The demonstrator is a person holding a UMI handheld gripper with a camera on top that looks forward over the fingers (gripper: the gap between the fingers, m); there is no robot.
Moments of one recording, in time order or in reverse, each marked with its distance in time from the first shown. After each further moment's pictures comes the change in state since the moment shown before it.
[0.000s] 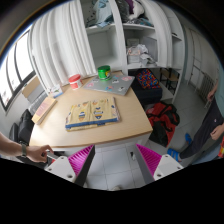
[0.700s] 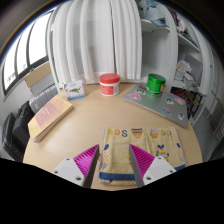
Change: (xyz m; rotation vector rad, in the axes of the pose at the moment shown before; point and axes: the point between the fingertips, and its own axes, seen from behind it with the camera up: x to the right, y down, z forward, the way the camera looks) arm -0.210 -0.089 0.203 0.081 -0.050 -0.206
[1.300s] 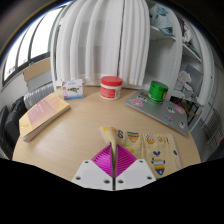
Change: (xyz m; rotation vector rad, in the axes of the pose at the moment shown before) arm -0.005 -0.010 0.033 0.072 0.085 -0.083
